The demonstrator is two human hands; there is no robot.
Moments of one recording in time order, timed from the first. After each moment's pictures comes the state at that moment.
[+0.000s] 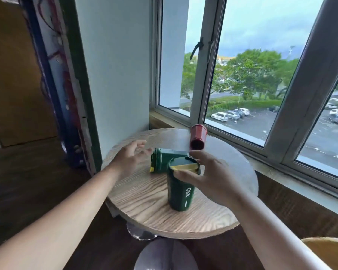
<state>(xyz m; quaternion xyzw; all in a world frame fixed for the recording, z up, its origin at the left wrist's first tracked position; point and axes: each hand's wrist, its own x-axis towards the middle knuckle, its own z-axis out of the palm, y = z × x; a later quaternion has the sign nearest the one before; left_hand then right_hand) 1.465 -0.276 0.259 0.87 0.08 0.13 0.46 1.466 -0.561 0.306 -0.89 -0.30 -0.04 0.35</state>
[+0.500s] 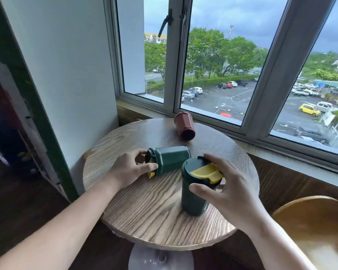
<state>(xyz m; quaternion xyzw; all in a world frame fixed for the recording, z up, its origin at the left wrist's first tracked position) 1.527 -0.234 0.220 0.90 -0.03 0.05 0.43 1.436 -0.526 0.271 -0.90 -0.13 -0.13 0.40</state>
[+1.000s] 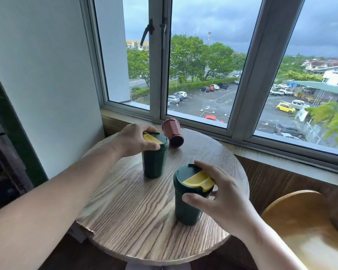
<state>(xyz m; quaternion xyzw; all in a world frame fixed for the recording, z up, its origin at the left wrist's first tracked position) 1.598 -0.260 0.313 0.93 -0.16 0.05 0.33 1.436 -0.524 0.268 -0.91 -0.11 -0.13 0.39</state>
